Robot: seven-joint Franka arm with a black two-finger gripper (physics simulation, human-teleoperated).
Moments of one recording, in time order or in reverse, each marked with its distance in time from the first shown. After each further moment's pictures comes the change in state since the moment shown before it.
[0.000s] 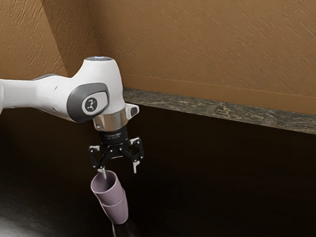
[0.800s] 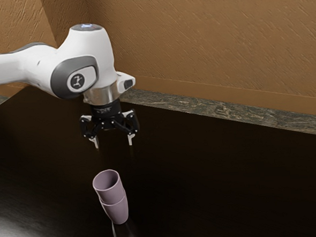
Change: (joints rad) arm -0.011 -0.097 0.002 0.098 0.120 -0.054 0.184
